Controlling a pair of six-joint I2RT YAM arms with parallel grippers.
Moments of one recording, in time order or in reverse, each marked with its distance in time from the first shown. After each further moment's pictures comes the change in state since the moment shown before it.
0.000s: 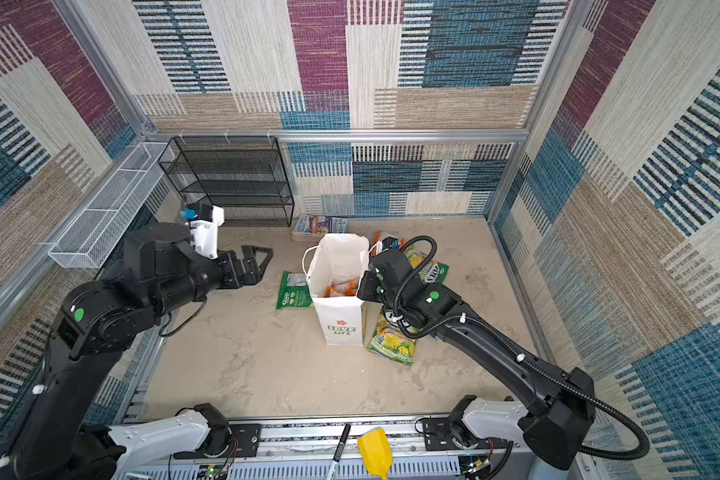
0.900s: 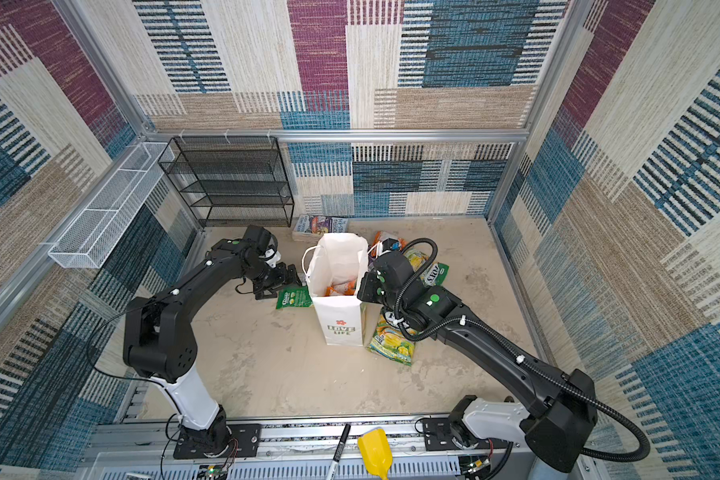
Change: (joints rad) left arm 0.336 0.725 -0.232 0.159 0.447 0.059; right arm -0.001 -0.017 -0.044 0.054 -0.021 0.000
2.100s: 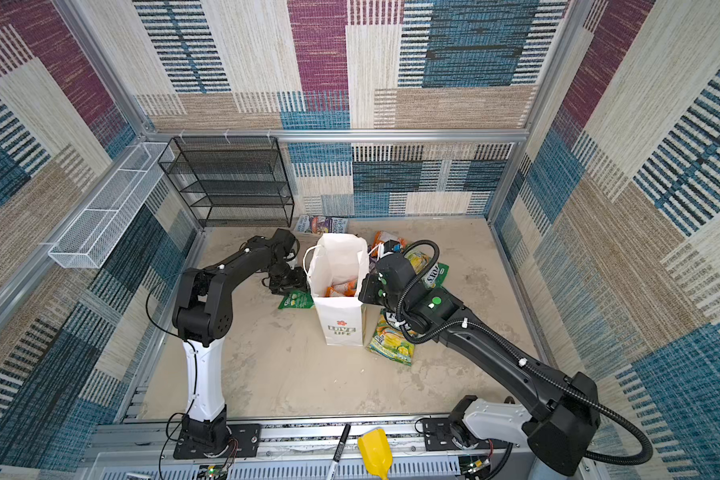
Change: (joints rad) left arm -0.056 0.335 0.199 -0.008 -0.156 0.116; right arm 0.000 -0.019 -0.022 0.008 -0.002 0.000
